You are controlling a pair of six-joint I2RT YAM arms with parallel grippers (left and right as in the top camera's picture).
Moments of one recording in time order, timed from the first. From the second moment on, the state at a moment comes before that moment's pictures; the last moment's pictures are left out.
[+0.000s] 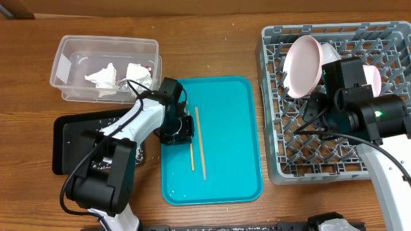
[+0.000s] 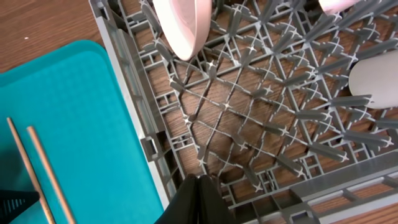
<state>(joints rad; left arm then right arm) -0.30 1.86 1.10 -0.80 0.38 -0.41 0.20 1.29 1.44 -1.32 0.16 0.51</state>
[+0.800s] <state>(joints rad) -0.24 1.50 1.10 -1.04 0.20 -0.42 0.42 1.63 1.44 -1.16 -0.27 0.24</state>
